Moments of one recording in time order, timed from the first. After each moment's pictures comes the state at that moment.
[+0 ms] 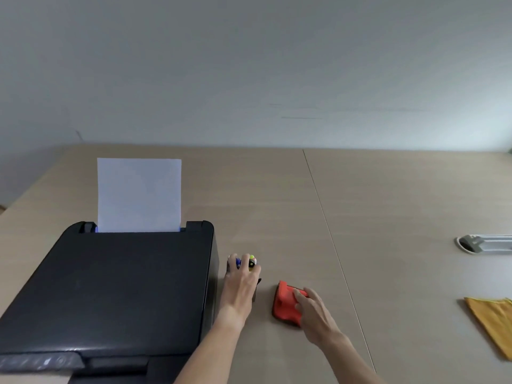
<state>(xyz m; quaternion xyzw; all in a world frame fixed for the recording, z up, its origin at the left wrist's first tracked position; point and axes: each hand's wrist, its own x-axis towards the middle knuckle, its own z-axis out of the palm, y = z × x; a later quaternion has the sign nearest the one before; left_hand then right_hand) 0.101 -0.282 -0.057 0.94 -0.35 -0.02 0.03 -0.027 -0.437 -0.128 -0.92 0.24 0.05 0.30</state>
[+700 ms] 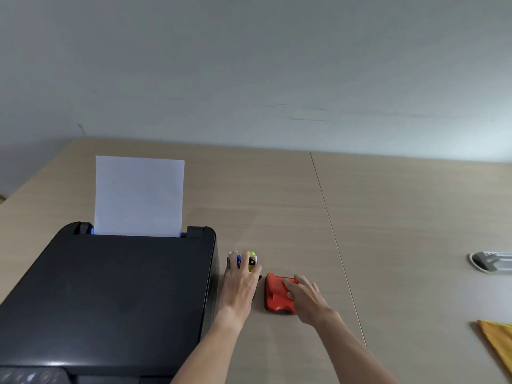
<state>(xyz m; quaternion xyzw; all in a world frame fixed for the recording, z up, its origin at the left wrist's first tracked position) 0.131 -0.294 -0.068 0.93 -0.36 0.00 0.03 0.044 -0.460 -0.106 -0.96 0.16 0.11 0.17</state>
